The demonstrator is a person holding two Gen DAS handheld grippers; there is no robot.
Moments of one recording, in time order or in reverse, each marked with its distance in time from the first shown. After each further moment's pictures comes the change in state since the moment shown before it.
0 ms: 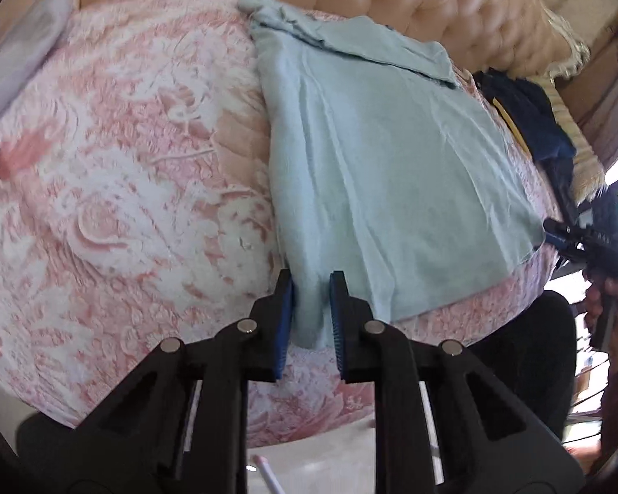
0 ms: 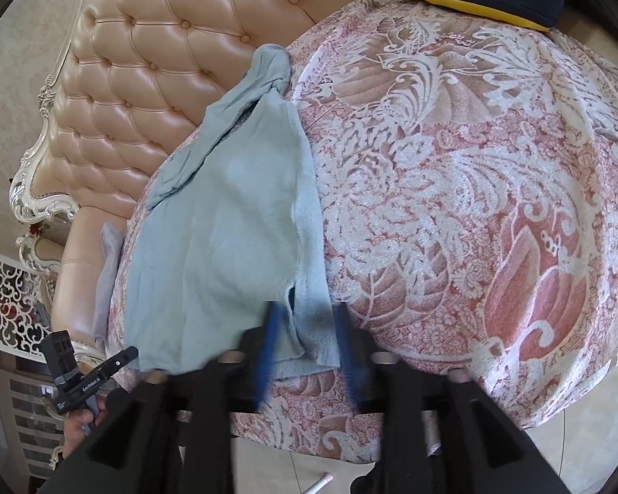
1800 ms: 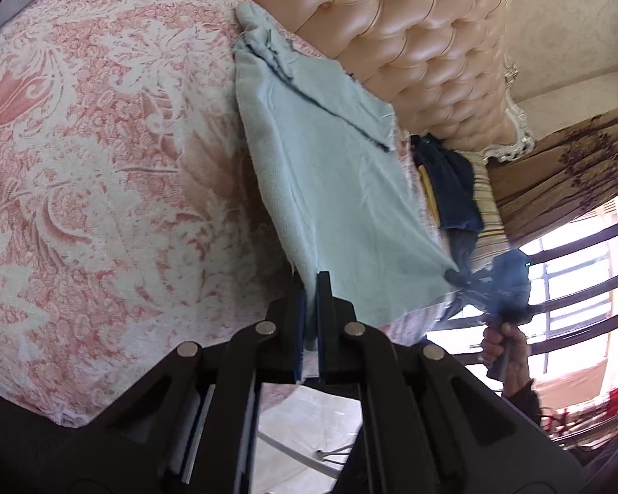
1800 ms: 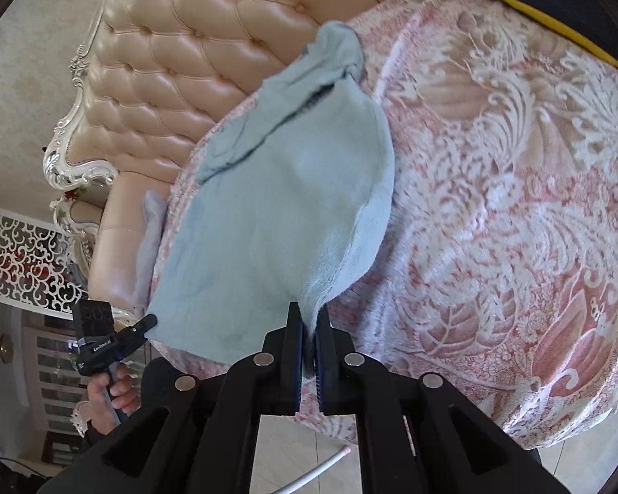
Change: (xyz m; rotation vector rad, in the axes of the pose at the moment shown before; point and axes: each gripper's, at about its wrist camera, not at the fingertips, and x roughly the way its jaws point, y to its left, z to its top) left arm -0.038 0.022 0.017 -0.241 -0.061 -0.397; right arm -0.004 0.040 0.032 -0.085 0.123 0.136
